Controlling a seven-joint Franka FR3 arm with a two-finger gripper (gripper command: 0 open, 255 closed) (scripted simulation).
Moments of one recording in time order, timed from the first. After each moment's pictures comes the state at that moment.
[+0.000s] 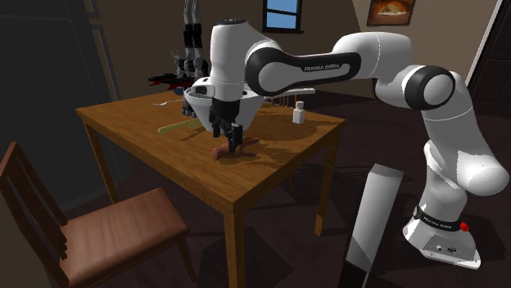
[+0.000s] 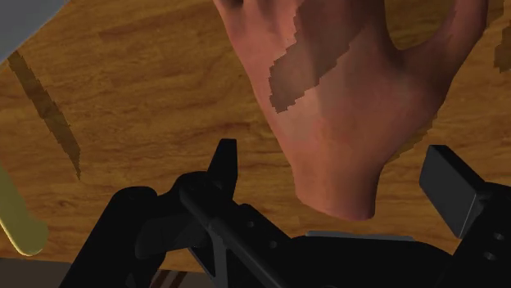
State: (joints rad) arm 0.39 0.53 0.22 -1.08 -0.30 1.72 -0.55
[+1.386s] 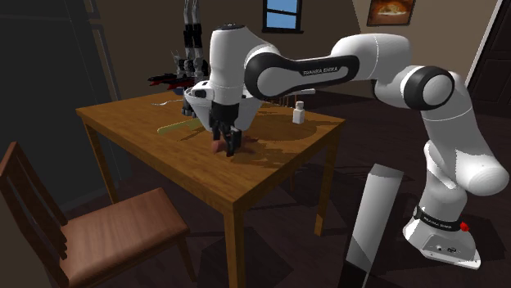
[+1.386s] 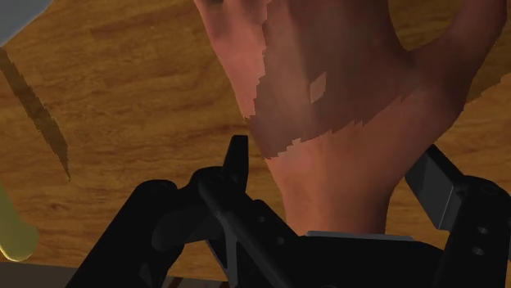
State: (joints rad) arm 0.39 0.54 0.22 -1.10 -0.30 1.74 -0.55
